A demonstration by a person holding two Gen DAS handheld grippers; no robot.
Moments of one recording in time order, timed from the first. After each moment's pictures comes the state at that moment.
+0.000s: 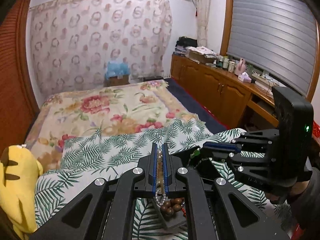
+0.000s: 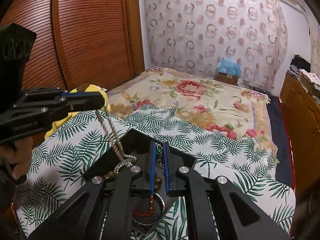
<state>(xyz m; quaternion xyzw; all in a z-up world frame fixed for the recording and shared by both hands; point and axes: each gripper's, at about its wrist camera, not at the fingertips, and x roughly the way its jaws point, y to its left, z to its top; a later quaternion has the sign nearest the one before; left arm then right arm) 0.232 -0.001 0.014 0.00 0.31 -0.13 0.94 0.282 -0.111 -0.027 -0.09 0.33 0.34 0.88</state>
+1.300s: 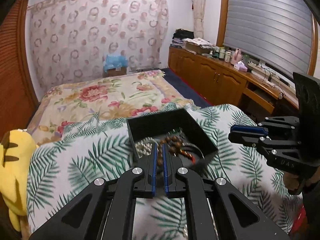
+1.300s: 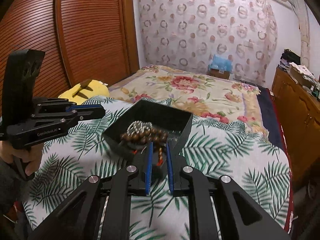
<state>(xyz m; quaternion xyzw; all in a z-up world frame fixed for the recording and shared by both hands) 0.162 -0.019 -0.021 0.01 0.33 -0.13 0.94 0.190 -0.158 -0.032 -0.08 0.33 0.31 0.89</state>
